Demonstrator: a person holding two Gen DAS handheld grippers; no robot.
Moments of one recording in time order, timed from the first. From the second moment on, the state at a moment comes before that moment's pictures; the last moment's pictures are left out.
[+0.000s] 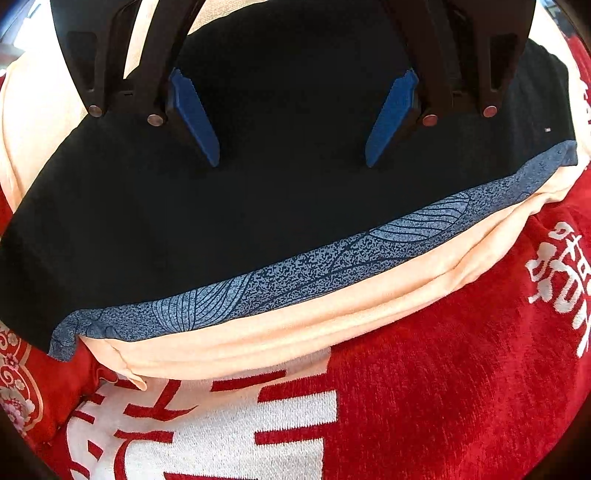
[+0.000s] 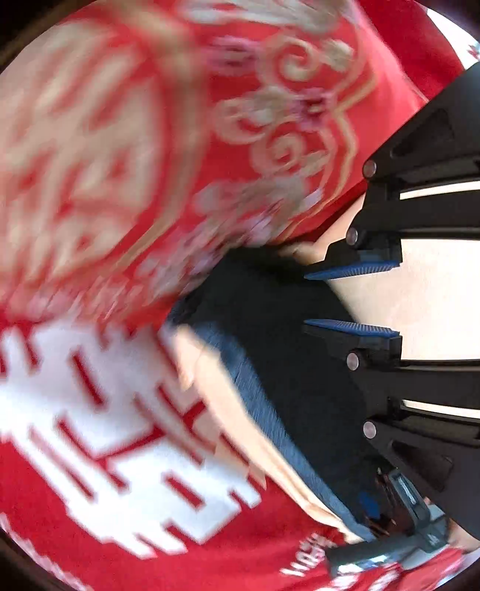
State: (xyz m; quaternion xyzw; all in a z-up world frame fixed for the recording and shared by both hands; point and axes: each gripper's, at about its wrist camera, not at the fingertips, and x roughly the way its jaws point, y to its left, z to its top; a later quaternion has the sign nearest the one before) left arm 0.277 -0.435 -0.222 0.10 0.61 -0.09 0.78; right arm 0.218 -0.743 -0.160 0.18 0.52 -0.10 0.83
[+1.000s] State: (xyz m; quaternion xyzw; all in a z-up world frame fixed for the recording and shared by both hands) left arm 0.286 -0.420 -0.225 0.08 0.62 -0.08 0.78; right arm 0.278 -0.681 -0.232 0.09 0.60 -0.02 0.80
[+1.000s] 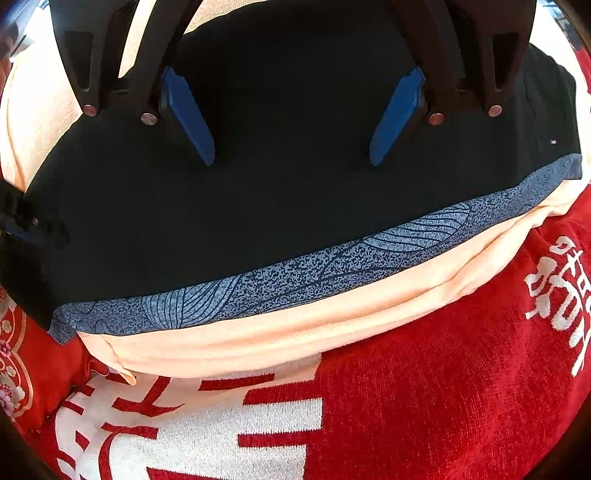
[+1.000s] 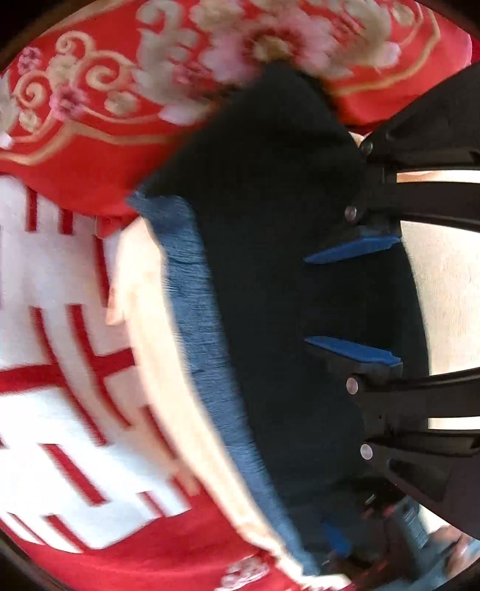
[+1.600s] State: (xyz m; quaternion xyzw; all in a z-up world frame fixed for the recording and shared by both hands) left arm 0.289 -0.415 -0.231 0.08 0.61 -0.08 0.78; right arm 0.216 -0.691 -0.214 0.20 0.61 -0.01 0.77
